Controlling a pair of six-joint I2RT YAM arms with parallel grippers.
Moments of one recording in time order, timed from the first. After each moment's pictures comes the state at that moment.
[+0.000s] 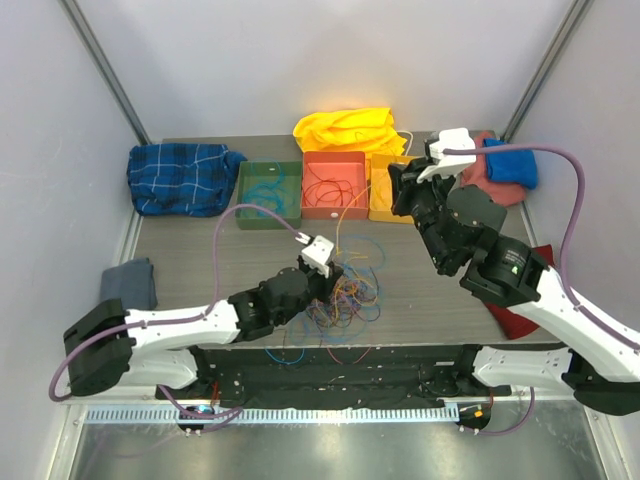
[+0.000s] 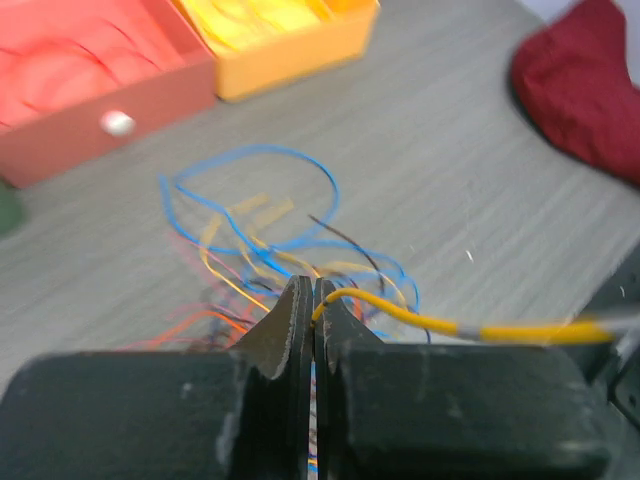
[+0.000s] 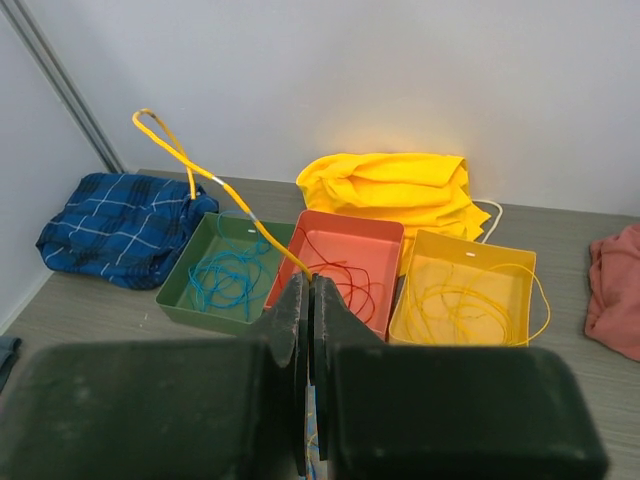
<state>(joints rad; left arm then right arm) -1.13 1.23 0.60 0.39 -0.37 -0.26 1.03 1.06 1.42 -0.32 0.79 0.08</state>
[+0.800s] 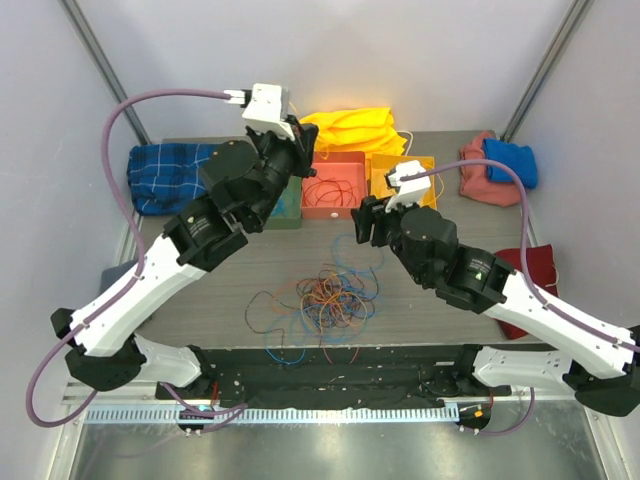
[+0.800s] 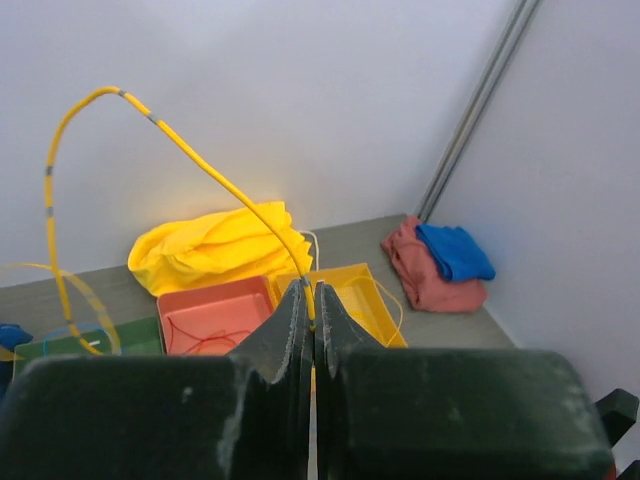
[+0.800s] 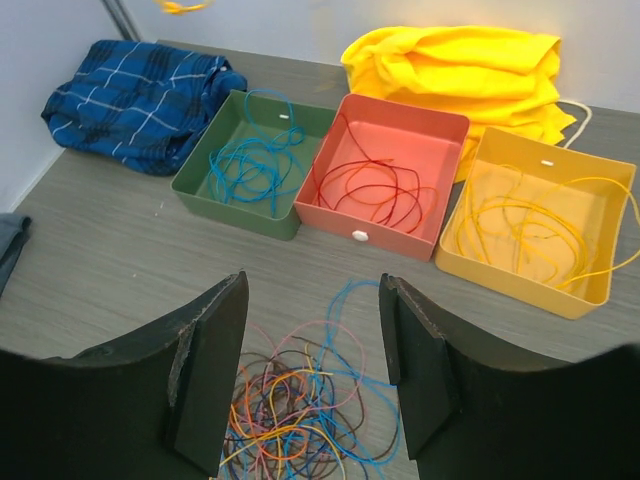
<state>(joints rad) -0.96 1.32 1.70 -0.21 -0.54 -0.13 1.03 1.04 1.20 -0.36 0.65 0.24</state>
